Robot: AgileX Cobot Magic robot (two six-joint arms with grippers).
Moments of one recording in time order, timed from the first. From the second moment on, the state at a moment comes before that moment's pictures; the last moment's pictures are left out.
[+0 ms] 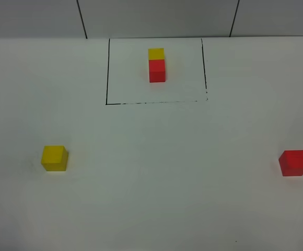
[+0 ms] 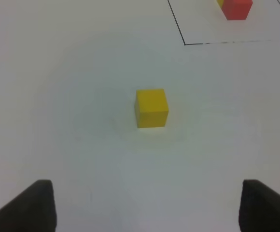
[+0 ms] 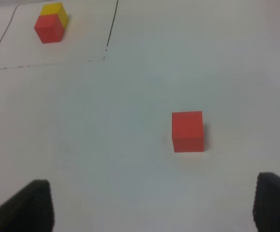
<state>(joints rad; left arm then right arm) -0.10 0.00 -0.50 -0.07 1.05 0.03 0.09 0.00 -0.49 0.10 1.05 0.09</state>
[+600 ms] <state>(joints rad) -0.10 0.00 -0.50 -0.07 1.05 0.03 0.09 0.00 -0.49 0.10 1.05 0.09</state>
